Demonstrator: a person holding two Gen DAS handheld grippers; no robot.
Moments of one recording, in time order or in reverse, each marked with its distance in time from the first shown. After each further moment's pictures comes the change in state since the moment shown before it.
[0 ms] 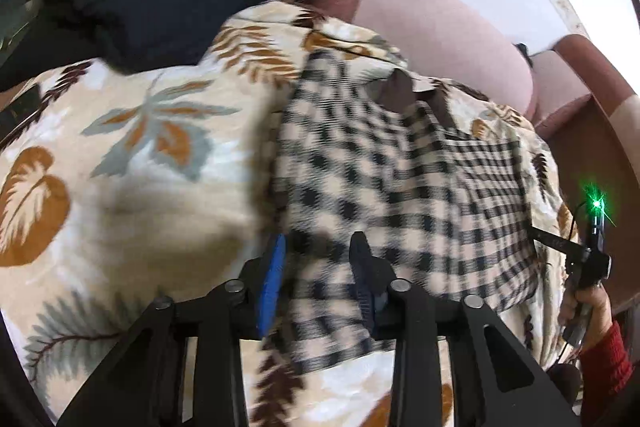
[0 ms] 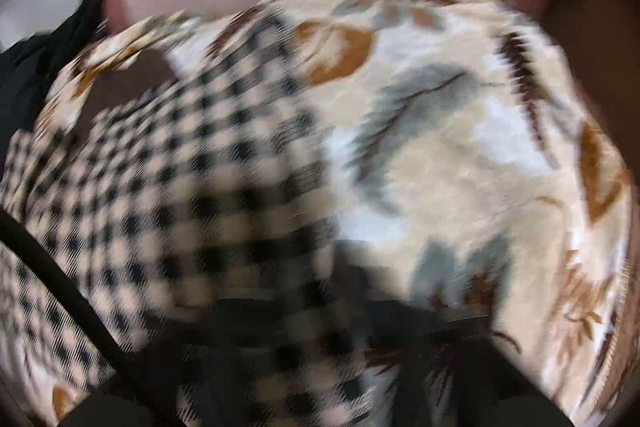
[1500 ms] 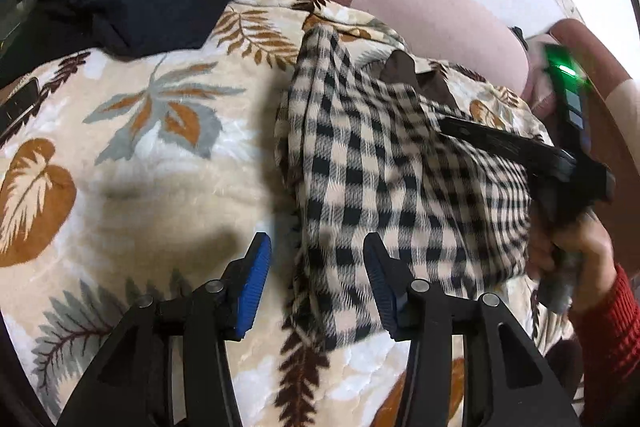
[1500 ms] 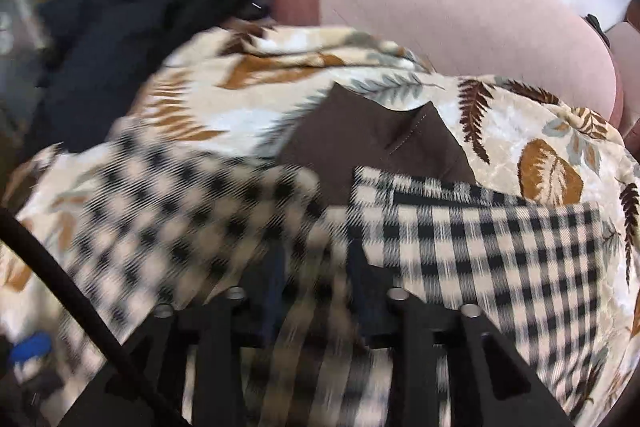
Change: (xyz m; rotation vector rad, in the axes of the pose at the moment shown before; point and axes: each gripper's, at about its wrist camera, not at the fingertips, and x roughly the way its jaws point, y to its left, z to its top) left arm 0.000 0.019 -0.013 0.032 0.064 -0.015; right arm -0.020 0.228 0.024 -0.283 -0.113 0.185
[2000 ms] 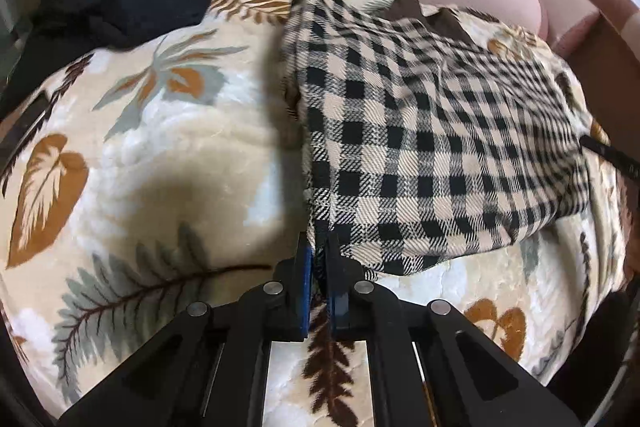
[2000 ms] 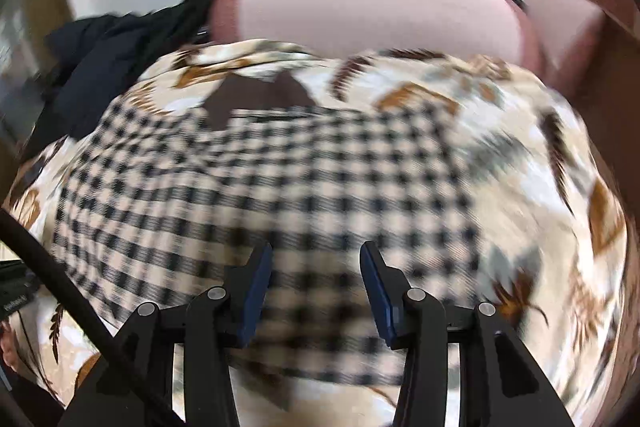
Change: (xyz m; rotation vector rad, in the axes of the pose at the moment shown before) left arm 0.017 -0.010 -0.033 0.118 0.082 0.146; right arm -0.092 -0.121 -0.104 0.167 -0.049 -0.116
